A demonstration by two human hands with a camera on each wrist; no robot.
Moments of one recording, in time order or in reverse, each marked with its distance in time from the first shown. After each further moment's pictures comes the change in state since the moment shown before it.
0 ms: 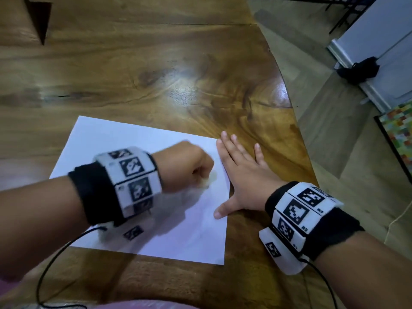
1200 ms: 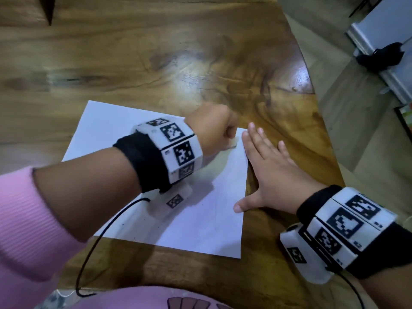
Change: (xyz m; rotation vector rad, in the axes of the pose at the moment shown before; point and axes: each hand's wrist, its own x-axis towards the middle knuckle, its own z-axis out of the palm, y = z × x) left_hand 0.031 0.006 -0.011 -0.089 0.235 -0.129; right_hand -0.013 -0.001 0.002 0.064 -0.008 0.075
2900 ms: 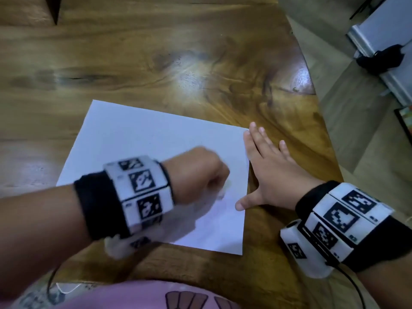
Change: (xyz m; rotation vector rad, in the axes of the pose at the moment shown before) left_hand -0.058 -0.013 0.014 0.071 -0.234 0.216; right_hand 0.001 -0.004 -0.001 -0.017 -0.031 0.017
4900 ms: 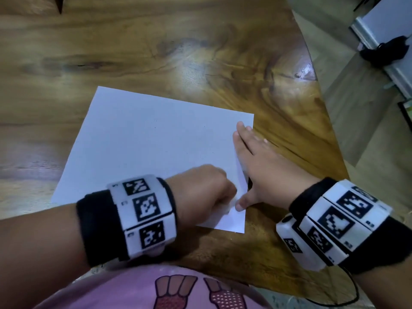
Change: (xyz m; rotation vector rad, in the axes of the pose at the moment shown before) left_hand -0.033 0.027 0.034 -0.053 -0.080 -0.008; right_hand -0.017 -0.018 0.017 -0.034 0.036 -0.130
